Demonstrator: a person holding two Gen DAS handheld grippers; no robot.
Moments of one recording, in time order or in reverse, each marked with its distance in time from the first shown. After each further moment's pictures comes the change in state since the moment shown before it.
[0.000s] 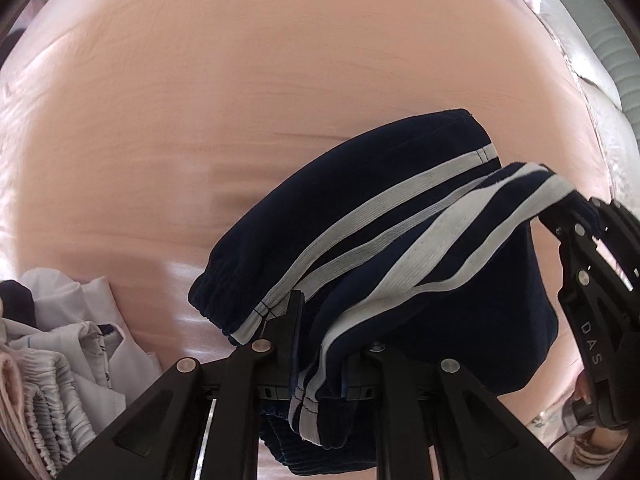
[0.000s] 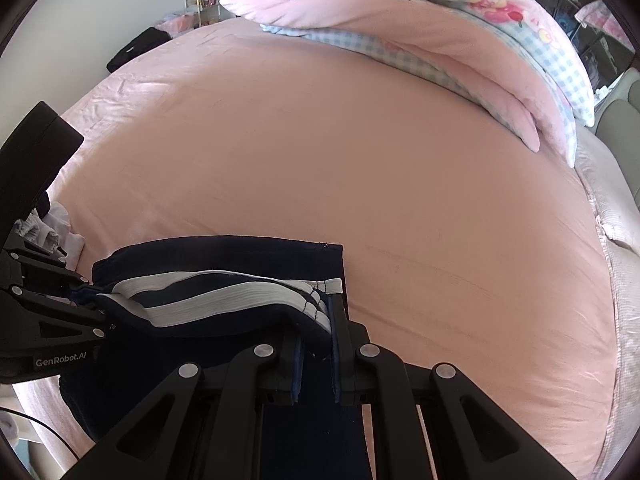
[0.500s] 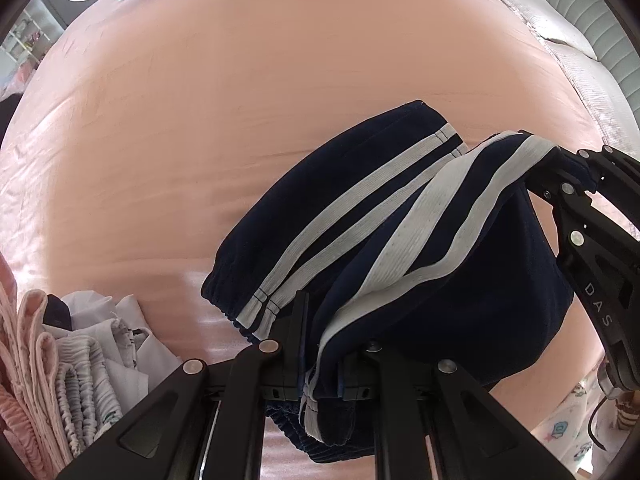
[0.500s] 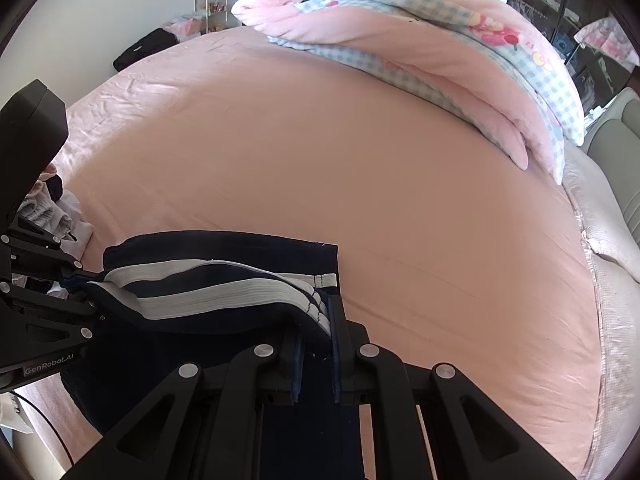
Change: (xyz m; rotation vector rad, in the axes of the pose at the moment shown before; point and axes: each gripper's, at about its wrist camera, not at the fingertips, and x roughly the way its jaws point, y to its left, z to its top) left arm -0.020 -0.027 -0.029 0.197 -0.122 0.118; right arm -0.020 0.005 -0.009 -0.050 -0.054 -0.032
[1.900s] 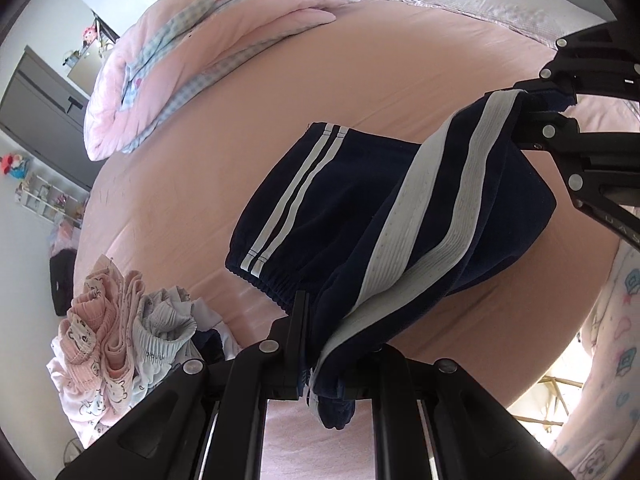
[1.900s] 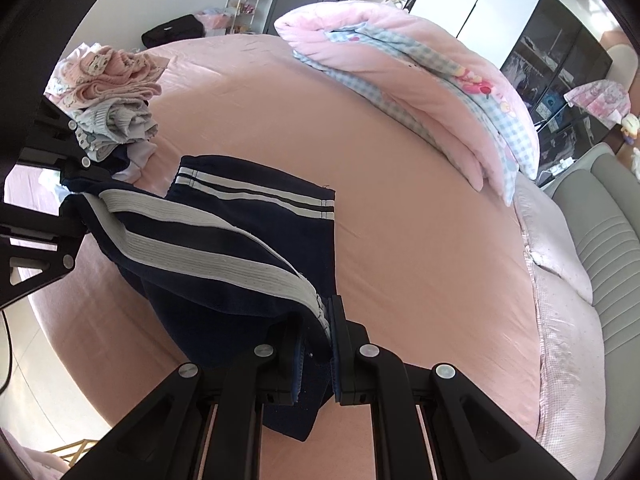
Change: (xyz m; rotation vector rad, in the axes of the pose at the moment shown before) left arm -0.077 -0.081 -0.138 0.419 -0.318 0.279; right arm -0.127 0.023 -0.106 -0.171 -0.082 -0.129
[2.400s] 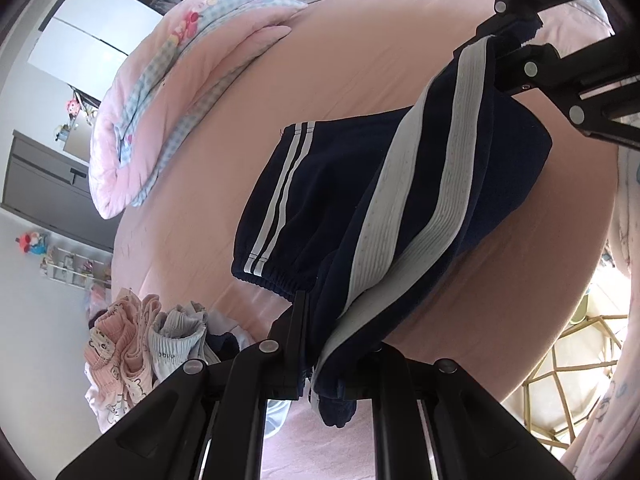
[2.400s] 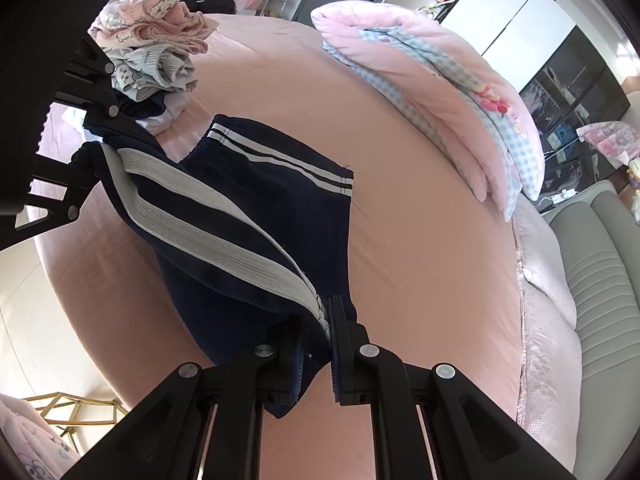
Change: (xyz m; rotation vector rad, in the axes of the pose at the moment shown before) left arm -0.009 -0.034 -0.032 0.253 -0.059 0.122; right arm -0.014 0.027 -0.031 -0.151 0.018 -0.038
